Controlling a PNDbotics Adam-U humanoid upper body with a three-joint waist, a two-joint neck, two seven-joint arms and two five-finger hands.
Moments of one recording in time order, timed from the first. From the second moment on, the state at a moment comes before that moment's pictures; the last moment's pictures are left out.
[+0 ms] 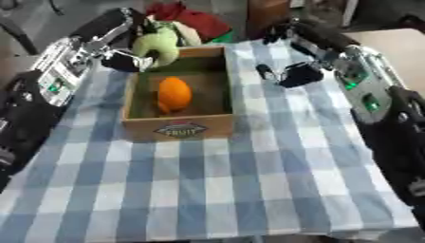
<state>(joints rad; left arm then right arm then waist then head) -0.95 0.33 -0.26 -1.02 -0.78 -0.27 -0.22 -0.90 -0.37 0.26 -1.11 0.70 -0.42 0.31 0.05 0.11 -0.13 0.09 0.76</state>
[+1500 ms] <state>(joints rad) -0.47 0.51 -0.06 -1.57 -0.20 -0.03 -0.01 -0.78 -0.51 0.18 -1.22 0.60 -0.38 0.23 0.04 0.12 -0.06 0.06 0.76</state>
